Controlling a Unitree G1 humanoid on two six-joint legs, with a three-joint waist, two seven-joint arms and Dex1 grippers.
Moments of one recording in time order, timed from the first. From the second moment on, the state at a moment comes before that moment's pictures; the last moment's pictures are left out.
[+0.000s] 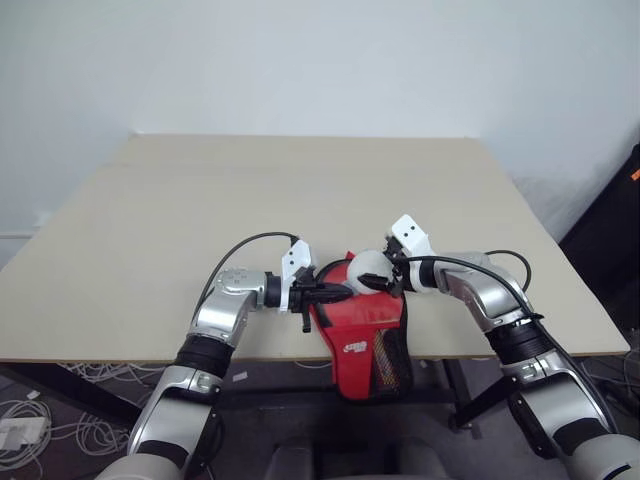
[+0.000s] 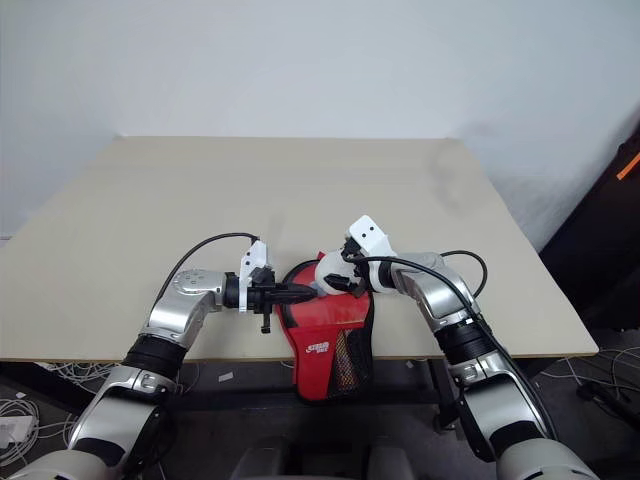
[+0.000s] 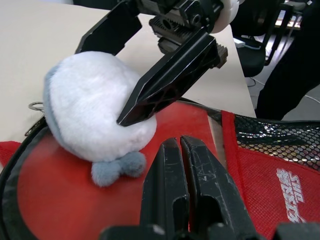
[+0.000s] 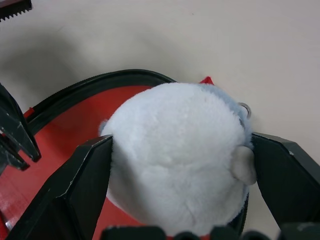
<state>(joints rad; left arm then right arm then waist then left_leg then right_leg) -0.56 0.36 -0.16 0.45 -0.20 0.20 -1.27 -0.66 -0.34 0.29 0.21 0.16 0.73 0.70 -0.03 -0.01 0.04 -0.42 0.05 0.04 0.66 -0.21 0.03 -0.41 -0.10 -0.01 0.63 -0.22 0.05</state>
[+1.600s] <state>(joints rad) -0.71 0.22 -0.19 0.83 -0.05 0.01 -1.08 -0.94 -0.21 0.24 0.75 0.06 0.49 0.69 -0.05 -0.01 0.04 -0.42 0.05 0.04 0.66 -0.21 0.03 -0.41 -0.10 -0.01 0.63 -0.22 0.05</state>
